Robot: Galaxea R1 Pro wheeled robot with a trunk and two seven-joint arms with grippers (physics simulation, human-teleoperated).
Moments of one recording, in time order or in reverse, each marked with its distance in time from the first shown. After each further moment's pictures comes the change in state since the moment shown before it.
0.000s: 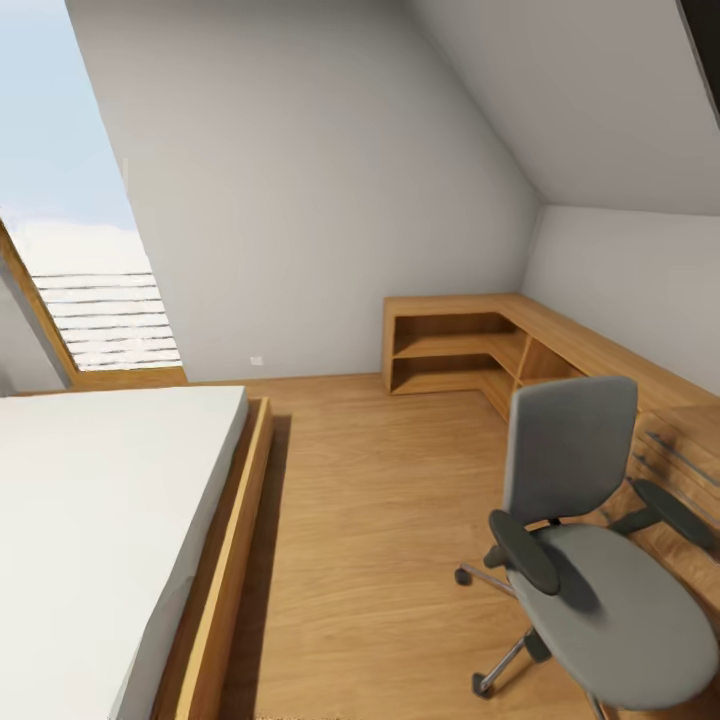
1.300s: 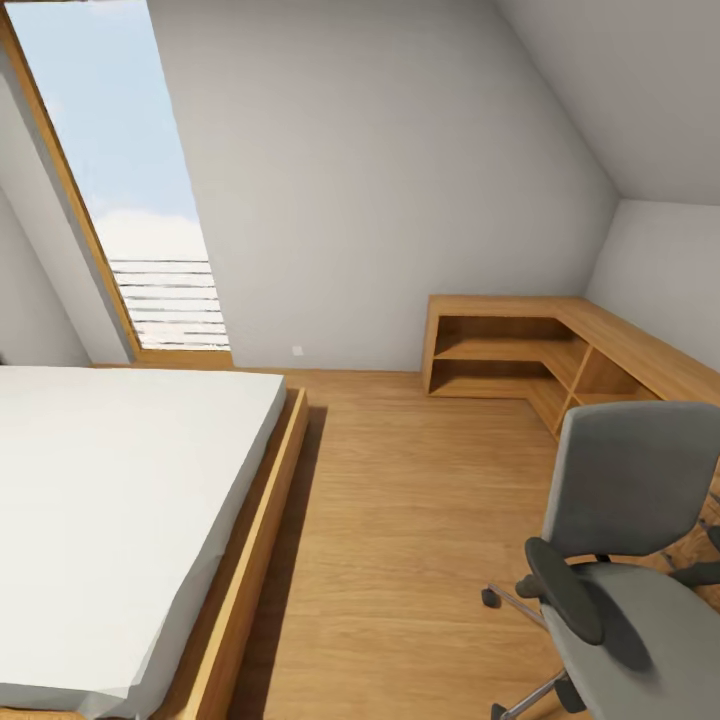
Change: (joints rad) left arm 0.000 -0.005 0.002 0.001 0.000 -0.003 -0.005; right arm 0.000 -0.007 -0.004 -0.001 0.001 0.000 0.000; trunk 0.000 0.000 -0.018
